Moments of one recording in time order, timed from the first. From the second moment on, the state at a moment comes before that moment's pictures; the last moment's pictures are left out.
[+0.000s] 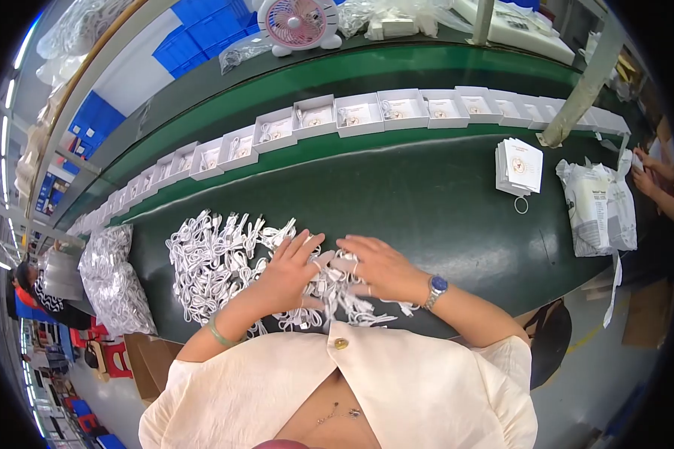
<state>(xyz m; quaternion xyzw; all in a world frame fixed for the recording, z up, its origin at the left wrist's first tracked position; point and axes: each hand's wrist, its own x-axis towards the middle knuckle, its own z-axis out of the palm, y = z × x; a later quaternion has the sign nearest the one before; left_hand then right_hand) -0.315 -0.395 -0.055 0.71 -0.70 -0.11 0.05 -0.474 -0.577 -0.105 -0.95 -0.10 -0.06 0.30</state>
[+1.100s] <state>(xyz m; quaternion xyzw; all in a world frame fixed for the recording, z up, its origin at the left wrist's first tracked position) -0.361 -0.431 -0.089 0.68 -0.71 -0.04 0.15 -0.525 -0.631 -0.115 -0.93 -0.06 -0.18 0.30</state>
